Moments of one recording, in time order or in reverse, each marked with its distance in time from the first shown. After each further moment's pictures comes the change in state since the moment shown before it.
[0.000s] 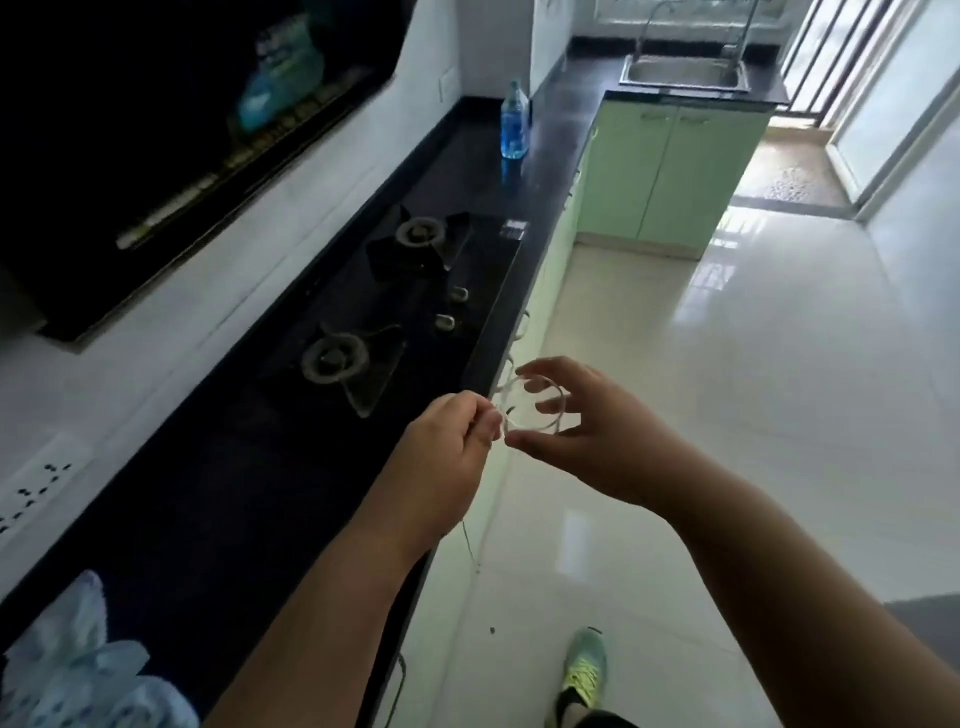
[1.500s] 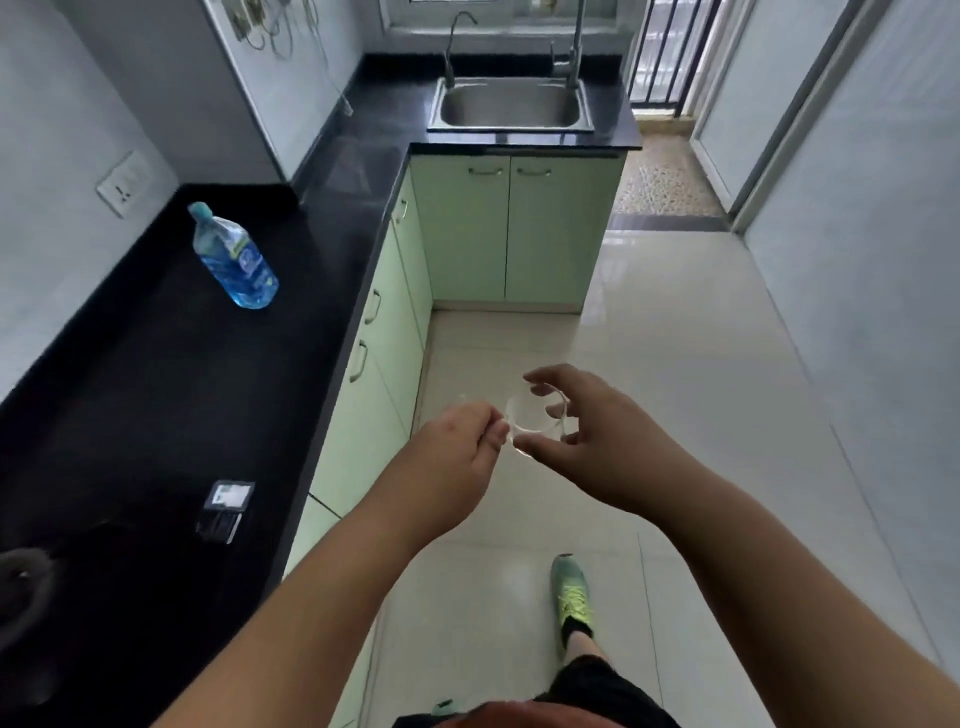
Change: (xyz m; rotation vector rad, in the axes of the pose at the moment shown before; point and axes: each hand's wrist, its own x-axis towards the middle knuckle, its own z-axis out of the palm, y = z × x) left_hand 0.760 0.226 0.314 0.162 -0.382 0.178; right_hand 0.484 0.412 -0.477 -0.091 0.200 0.265
